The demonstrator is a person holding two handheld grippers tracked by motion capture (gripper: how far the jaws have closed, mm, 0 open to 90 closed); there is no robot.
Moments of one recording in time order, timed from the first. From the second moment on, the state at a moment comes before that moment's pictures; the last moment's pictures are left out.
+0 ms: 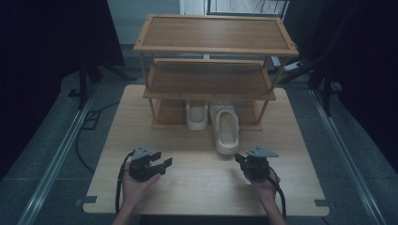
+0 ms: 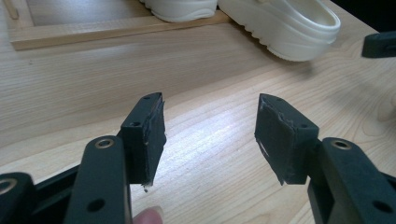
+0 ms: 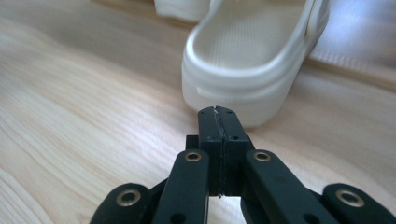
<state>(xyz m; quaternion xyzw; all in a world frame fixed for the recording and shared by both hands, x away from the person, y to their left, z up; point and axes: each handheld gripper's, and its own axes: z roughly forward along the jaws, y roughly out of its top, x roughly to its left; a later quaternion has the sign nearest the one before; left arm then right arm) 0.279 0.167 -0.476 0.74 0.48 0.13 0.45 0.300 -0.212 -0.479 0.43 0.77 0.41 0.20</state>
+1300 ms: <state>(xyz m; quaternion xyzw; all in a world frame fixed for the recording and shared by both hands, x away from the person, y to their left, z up) 0.281 0.169 -0.479 0.74 0.48 0.12 0.45 0.383 -0.174 -0.494 0.45 0.76 0.43 0.19</state>
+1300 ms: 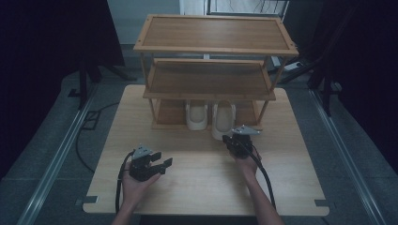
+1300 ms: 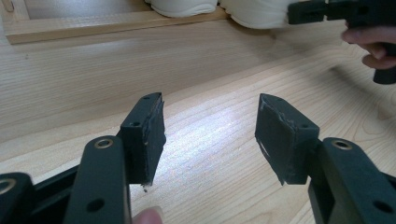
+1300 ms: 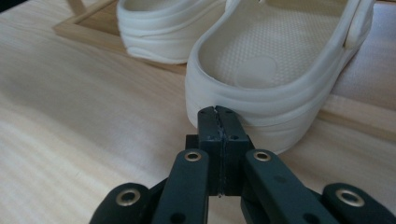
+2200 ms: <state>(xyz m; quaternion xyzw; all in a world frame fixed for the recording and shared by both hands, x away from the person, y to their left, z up) 0.284 0.171 -0.479 0.74 0.48 0.12 0.45 0.424 -0.159 -0.497 0.46 0.75 0.43 0.21</state>
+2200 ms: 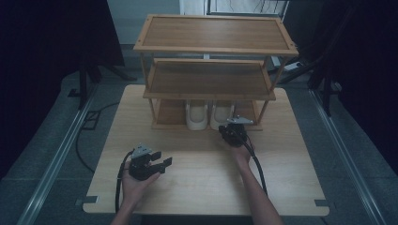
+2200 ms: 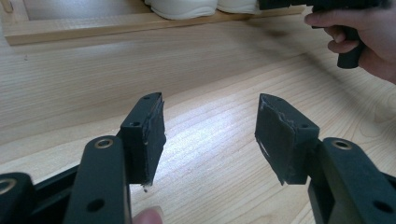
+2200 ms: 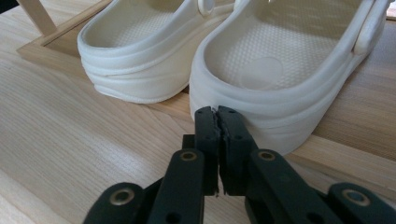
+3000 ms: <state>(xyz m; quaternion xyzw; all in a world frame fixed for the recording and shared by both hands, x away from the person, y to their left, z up) 0.282 0.177 -0.478 0.74 0.49 0.13 0.45 0.330 -0.206 -0.467 0.40 0.77 0.44 0.21</state>
